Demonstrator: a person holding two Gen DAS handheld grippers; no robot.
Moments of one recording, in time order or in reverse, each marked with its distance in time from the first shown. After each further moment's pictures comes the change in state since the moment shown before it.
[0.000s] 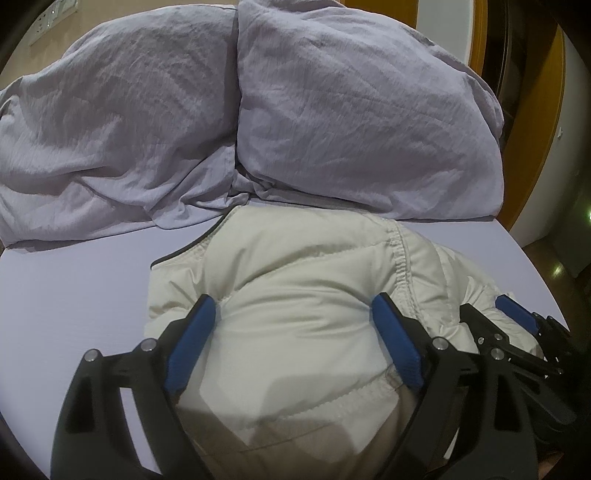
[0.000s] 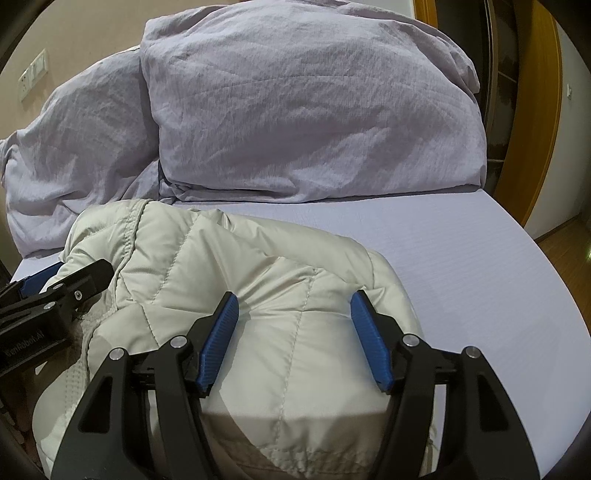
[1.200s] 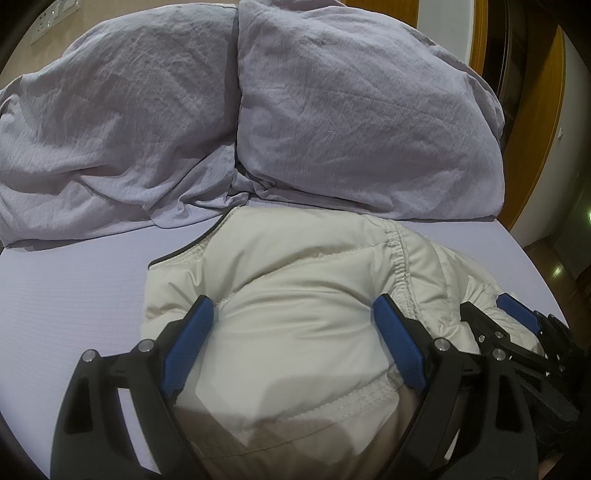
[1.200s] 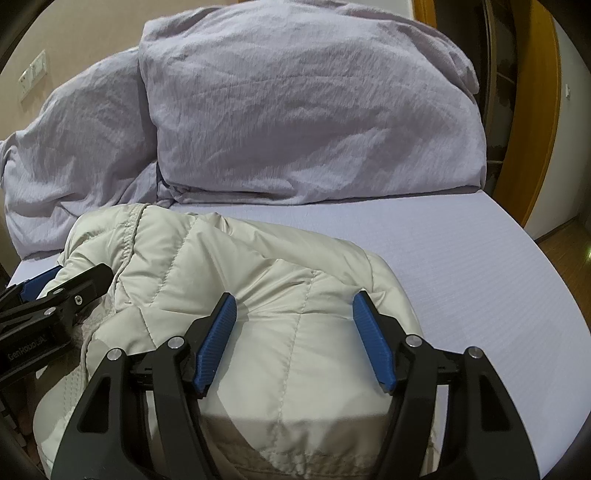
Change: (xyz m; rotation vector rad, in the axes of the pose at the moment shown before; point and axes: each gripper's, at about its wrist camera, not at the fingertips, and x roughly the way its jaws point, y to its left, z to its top) left arm 0.001 0.000 0.000 0.000 0.002 0.001; right arm 0.000 0.000 0.007 0.001 0.028 -0.009
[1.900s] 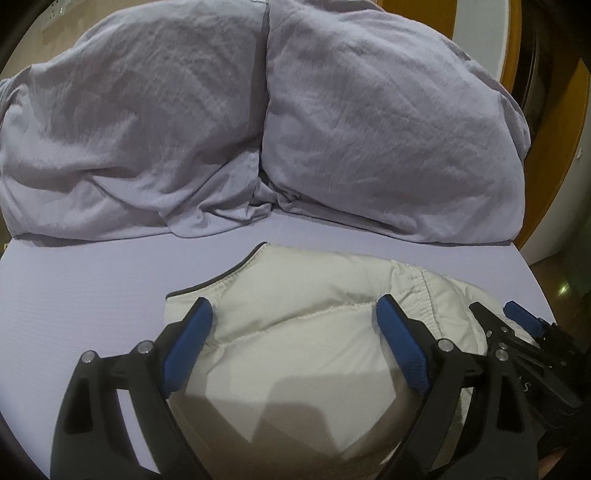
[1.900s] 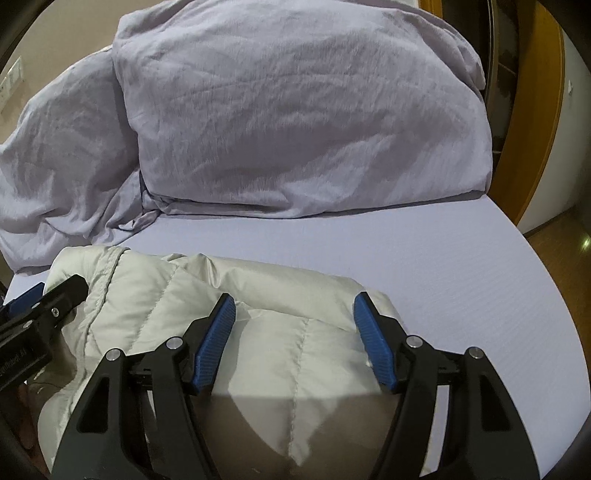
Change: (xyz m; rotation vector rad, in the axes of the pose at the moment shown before) left arm 0.011 0.021 0.031 -0.075 0.033 0.038; right arm 0.025 0.005 0.036 0.023 0.044 -0.029
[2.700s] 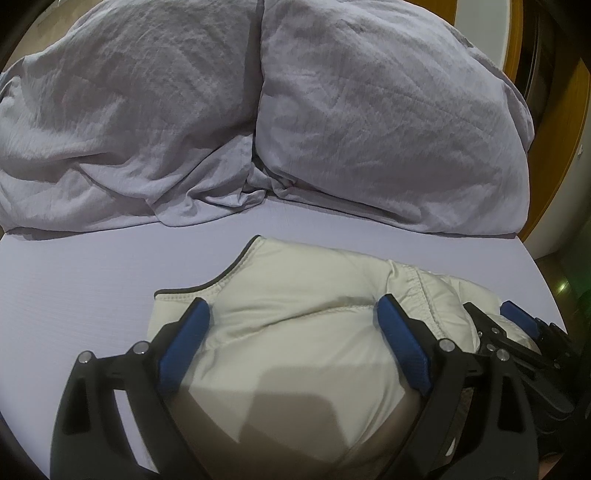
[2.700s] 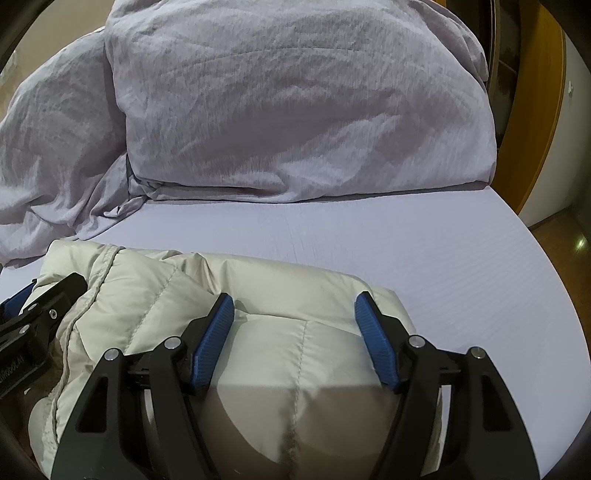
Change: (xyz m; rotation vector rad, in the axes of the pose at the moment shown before) left arm 0.020 -0.004 -0.006 0.006 0.017 -0.009; right arm 0.023 0.002 -0.005 0.000 0.025 -0.023
